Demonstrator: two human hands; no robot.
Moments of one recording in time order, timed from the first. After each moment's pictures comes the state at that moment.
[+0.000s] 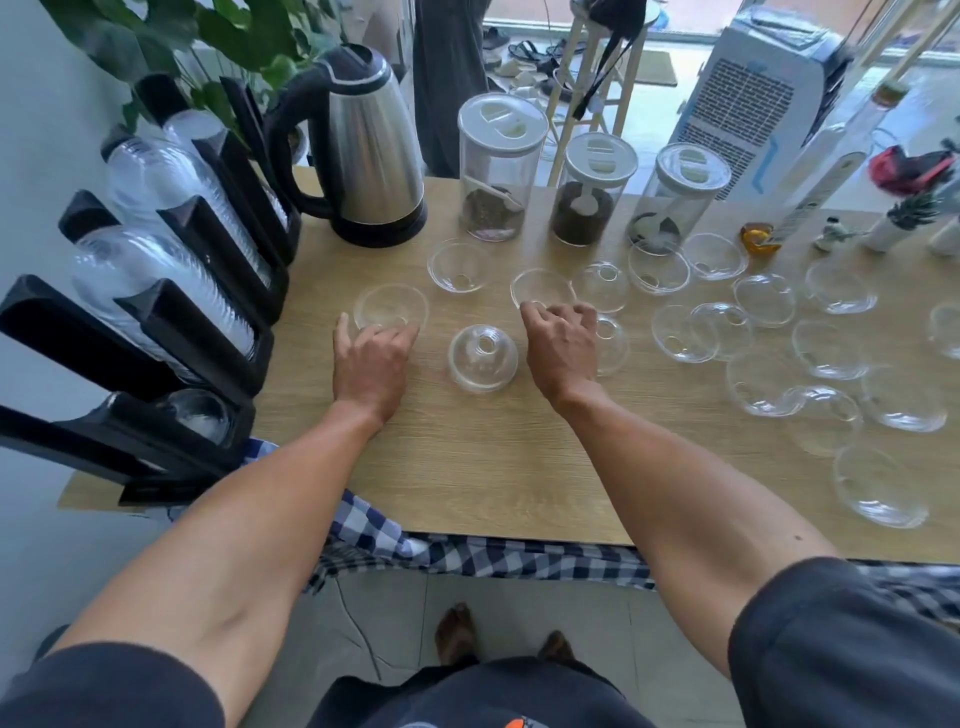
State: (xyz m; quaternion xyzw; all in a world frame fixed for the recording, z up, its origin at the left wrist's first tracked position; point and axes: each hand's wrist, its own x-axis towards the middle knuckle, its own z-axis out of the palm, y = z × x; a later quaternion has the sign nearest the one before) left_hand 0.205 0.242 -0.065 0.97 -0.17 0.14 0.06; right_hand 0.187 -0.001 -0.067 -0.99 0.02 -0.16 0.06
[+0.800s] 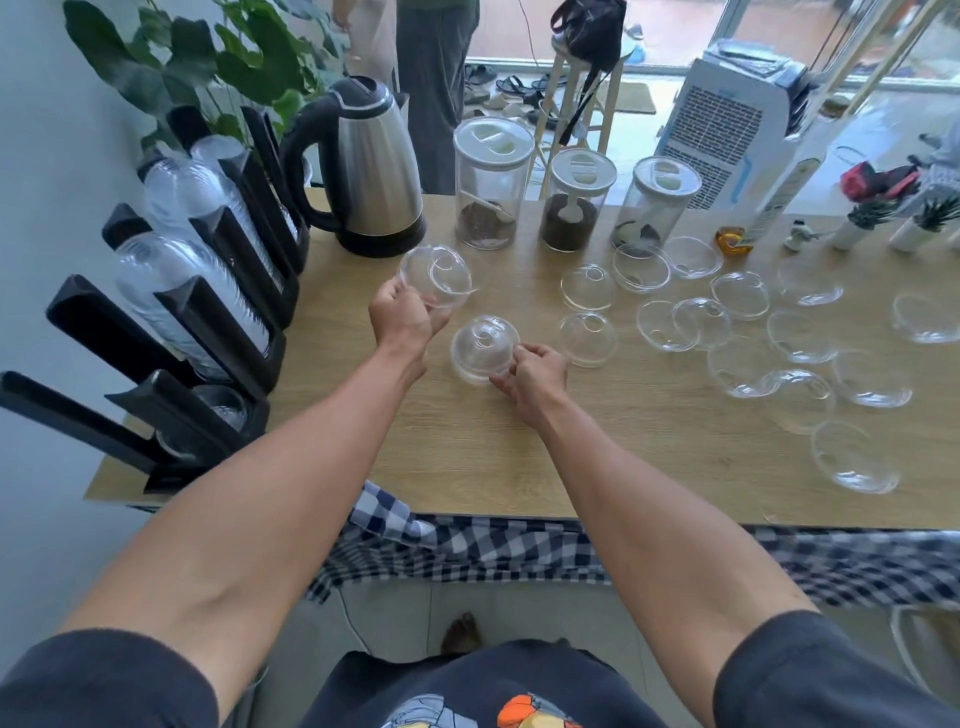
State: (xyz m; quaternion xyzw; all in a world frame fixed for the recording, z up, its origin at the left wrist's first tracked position) left_hand 0.211 0.185 0.006 0.60 0.22 -0.03 0.77; right_hand 0.150 0.049 -0.056 -0.52 0.40 -0.03 0.76
